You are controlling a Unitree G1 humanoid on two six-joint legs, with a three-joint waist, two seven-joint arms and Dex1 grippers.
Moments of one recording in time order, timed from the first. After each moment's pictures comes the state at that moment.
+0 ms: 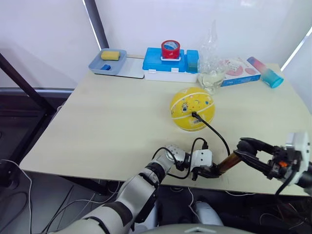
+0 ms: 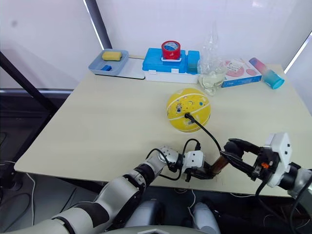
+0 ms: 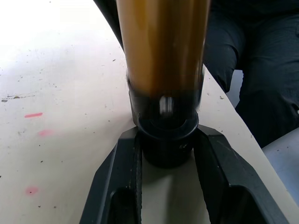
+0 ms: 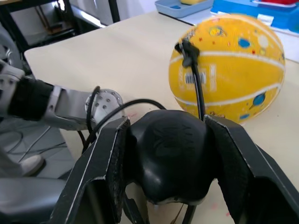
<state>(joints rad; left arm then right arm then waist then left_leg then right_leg) -0.74 -0.14 -0.39 1.26 0.25 -0.56 -1.08 0.41 -0.73 -0.37 -0.60 0.76 0.38 0.83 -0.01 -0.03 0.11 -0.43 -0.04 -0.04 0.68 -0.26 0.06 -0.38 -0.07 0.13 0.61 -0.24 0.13</state>
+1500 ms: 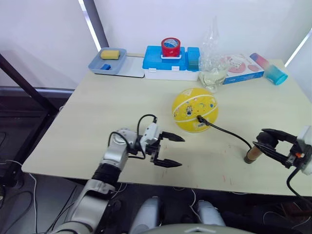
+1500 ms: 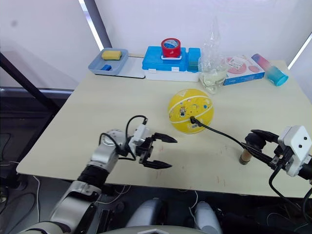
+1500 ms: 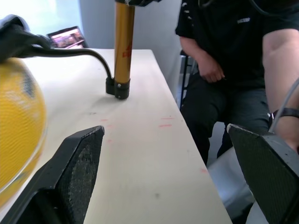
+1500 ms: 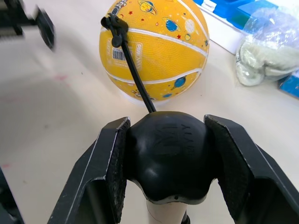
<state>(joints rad) -0.44 0.43 -0.19 0.25 -0.36 0.00 -1.57 0.33 -0.86 -0.53 -0.45 0.53 0.26 0.95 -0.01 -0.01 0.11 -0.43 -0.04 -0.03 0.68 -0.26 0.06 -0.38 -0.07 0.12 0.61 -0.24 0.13</state>
